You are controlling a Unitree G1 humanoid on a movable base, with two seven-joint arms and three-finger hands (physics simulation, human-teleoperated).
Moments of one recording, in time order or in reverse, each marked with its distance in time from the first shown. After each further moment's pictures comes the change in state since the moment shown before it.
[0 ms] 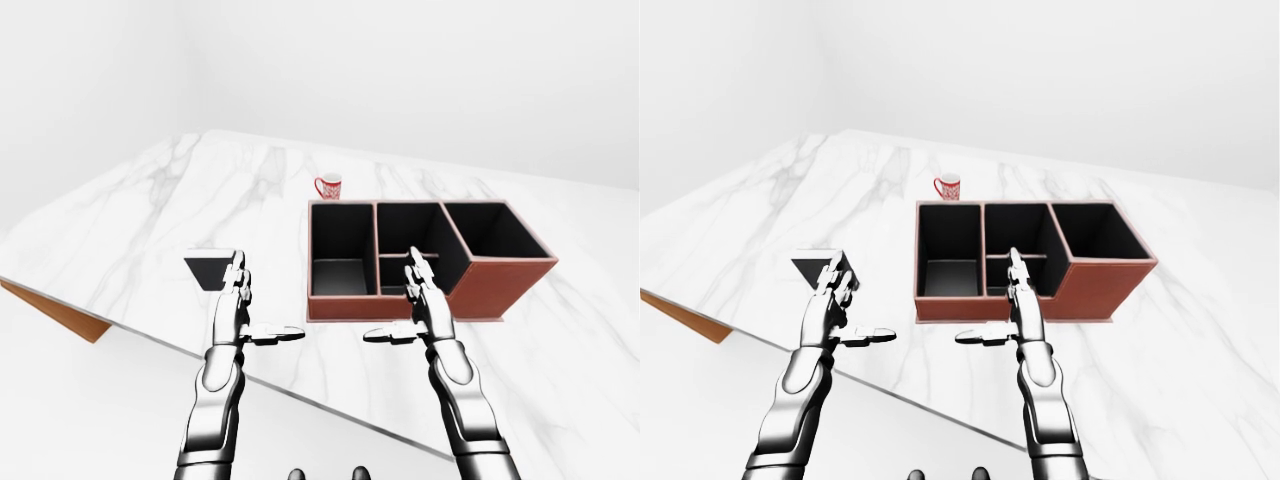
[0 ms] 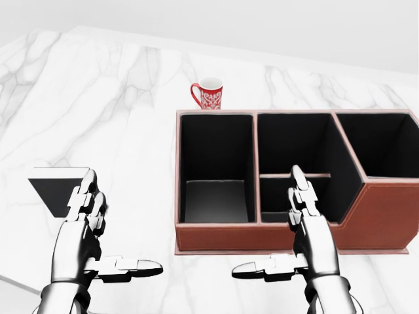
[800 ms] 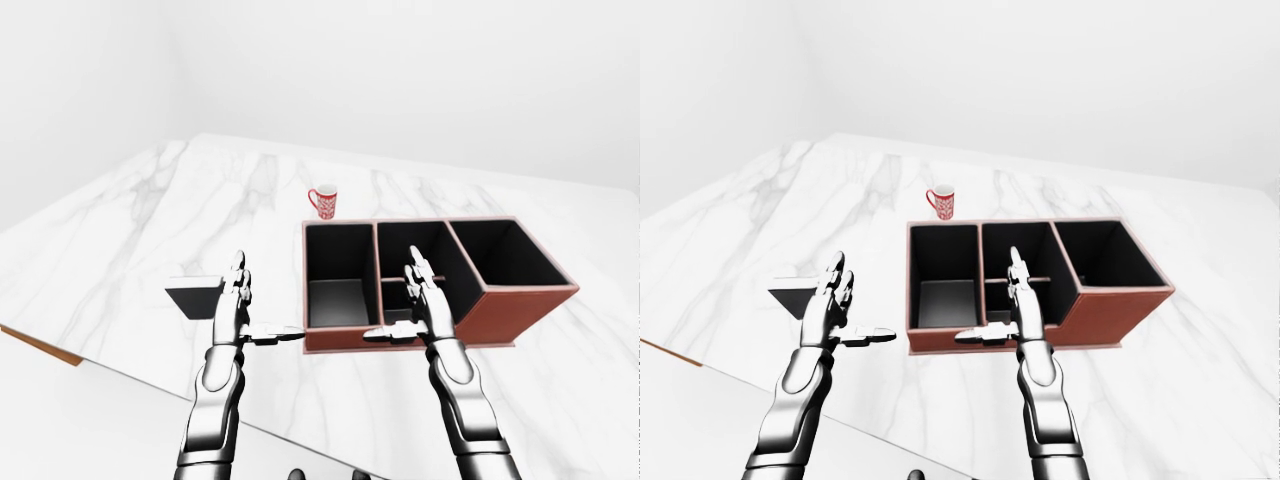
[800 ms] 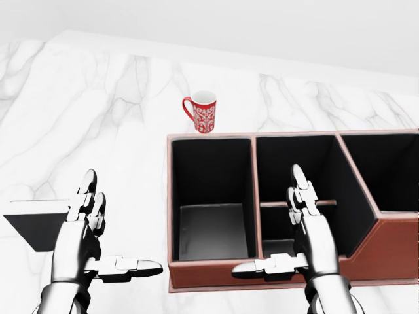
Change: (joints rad) left arm 0.000 0.000 0.000 0.000 0.000 0.000 0.000; right arm 0.000 0.001 0.000 -0.016 -0.001 0.015 0.000
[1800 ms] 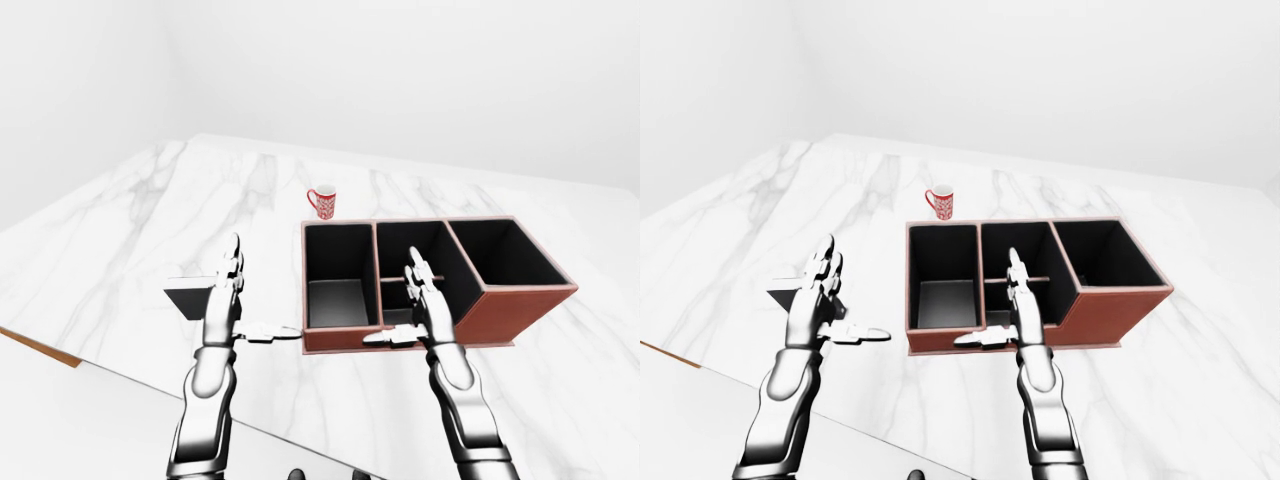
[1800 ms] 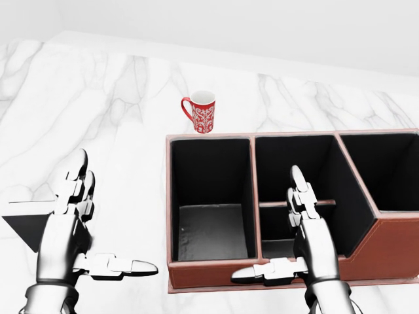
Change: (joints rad) left arm 0.040 0.017 -0.003 -0.117 0.089 -0.113 -0.033; right arm 0.030 0.003 0.012 -0.020 -0.024 -0.033 0.001
